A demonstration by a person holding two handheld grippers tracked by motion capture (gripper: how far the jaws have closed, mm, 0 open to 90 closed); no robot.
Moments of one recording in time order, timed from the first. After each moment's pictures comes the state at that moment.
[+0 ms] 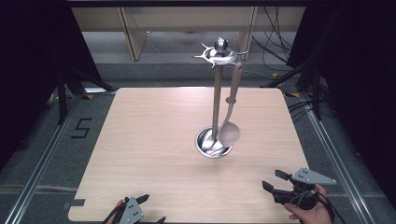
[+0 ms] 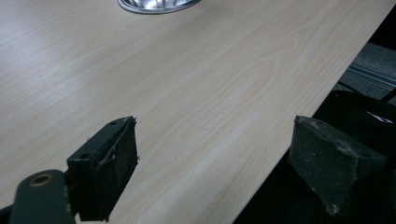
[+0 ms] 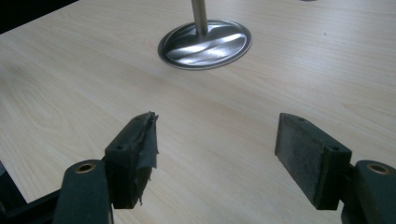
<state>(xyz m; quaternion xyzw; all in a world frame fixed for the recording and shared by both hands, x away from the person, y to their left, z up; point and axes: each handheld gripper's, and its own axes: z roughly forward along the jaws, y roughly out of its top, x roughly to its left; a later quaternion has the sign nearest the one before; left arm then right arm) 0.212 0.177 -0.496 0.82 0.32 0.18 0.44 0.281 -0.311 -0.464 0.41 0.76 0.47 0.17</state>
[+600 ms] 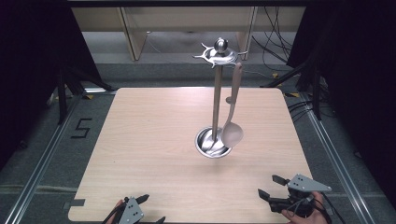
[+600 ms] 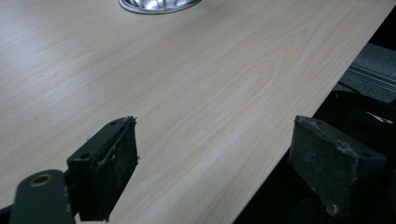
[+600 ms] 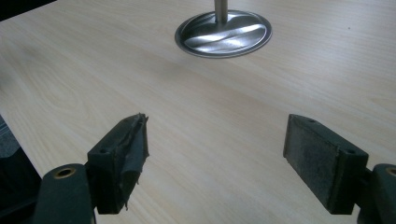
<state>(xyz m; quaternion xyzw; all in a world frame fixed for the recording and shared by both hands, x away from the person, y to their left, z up) 0.212 0.179 -0.495 0.82 0.32 0.18 0.44 0.264 -0.299 -0.473 0.41 0.77 0.46 0.15</state>
